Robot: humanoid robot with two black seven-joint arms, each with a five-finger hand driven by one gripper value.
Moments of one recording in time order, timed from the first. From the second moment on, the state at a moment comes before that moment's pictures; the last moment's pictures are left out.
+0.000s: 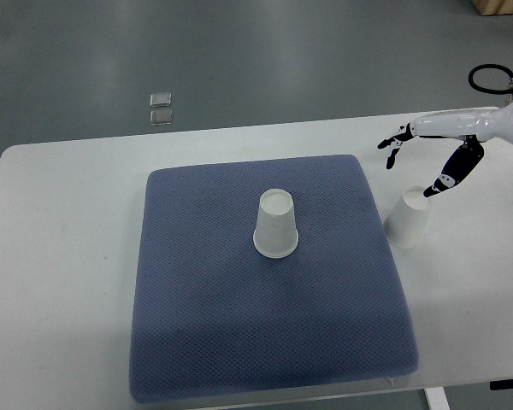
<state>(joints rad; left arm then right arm) -0.02 0.00 -0.05 -0.18 0.05 0.09 -0.05 1.11 -0.87 0.17 1.19 -1.47 0.37 0.44</state>
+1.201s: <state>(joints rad) -0.02 0.00 -0.05 -0.18 0.05 0.09 -0.05 1.03 -0.74 -0.01 1.01 -1.59 0.08 0.44</state>
